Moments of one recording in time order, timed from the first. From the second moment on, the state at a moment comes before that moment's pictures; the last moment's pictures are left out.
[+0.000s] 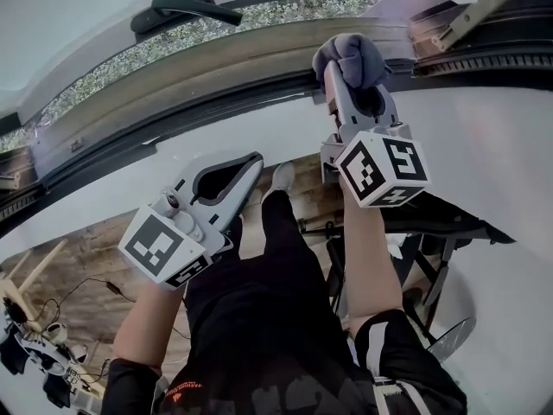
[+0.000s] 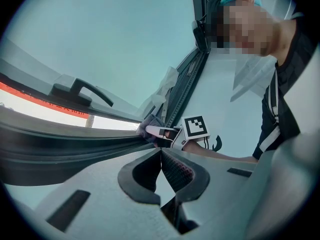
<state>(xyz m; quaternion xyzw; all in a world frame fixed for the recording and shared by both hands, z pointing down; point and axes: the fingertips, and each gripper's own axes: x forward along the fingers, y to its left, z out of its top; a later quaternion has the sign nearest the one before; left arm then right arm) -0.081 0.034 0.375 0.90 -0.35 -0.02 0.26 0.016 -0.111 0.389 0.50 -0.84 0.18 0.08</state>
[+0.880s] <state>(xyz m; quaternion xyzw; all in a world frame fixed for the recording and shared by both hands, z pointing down) -0.096 0.033 0.357 0.89 -0.38 -0.04 0.24 -0.006 -0.103 0.361 0.46 -0.87 0.17 0.06</state>
